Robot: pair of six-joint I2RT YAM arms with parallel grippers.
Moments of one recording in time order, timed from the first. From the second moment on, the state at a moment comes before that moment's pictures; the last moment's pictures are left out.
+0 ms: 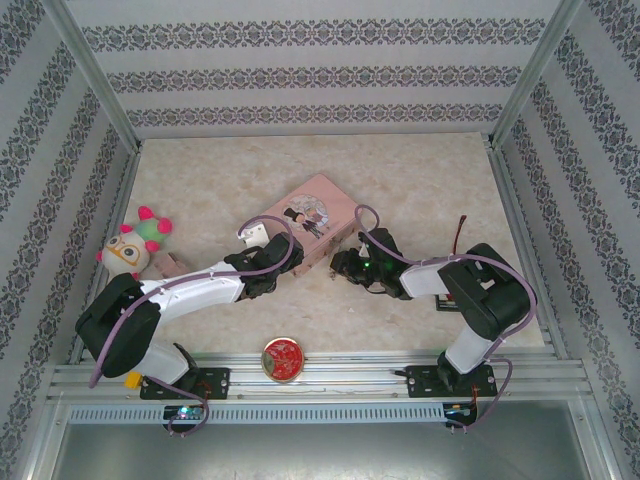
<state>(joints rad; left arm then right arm) -0.76 1.46 0.80 -0.32 -0.52 -1.11 0.54 1.68 0.55 0.44 -0.40 1.07</state>
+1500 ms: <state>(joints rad) -0.75 1.47 0.81 -0.31 -0.48 -1.07 0.48 1.75 0.50 0.68 -0.40 1.15</state>
